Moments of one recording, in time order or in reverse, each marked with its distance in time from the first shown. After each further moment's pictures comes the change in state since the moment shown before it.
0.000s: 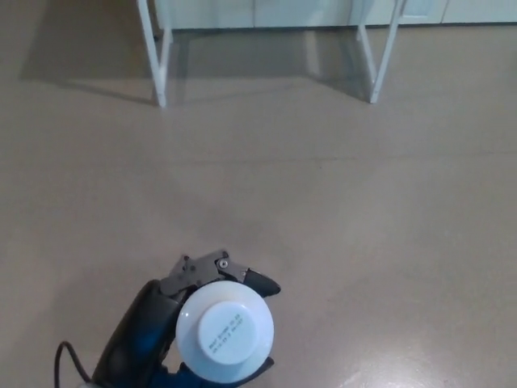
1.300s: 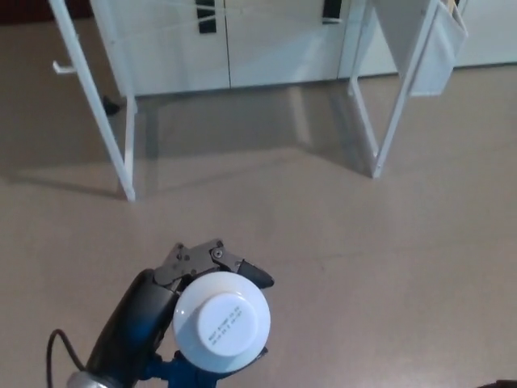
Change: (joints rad) left_arm -0.038 0.001 0.019 0.004 -0.003 -0.014 -0.004; right_arm -0.042 -0.014 0.042 -0.031 -0.006 0.032 0.073
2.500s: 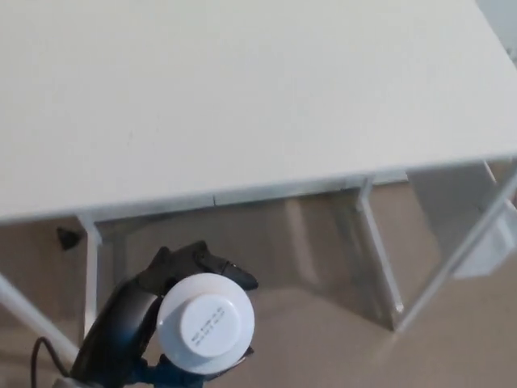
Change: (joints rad) left_arm 0.031 0.002 0.044 -0.009 -0.040 -0.003 -0.016; right_arm 0.021 -0.008 0.022 0.027 -0.012 -0.004 0.007
